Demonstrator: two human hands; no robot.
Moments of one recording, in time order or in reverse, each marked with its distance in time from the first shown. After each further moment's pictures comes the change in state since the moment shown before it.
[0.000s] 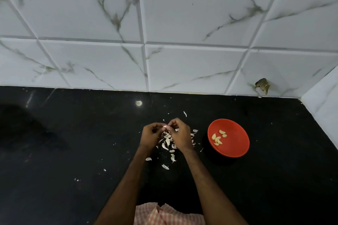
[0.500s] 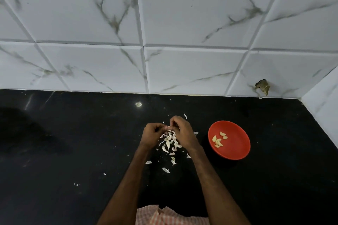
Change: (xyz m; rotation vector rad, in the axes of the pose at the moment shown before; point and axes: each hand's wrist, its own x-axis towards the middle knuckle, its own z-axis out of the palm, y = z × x) left_hand 0.013 0.016 -0.005 0.208 -0.086 0.076; right_hand 0.017 -0.012 -0.024 -0.174 -0.177 -0.196
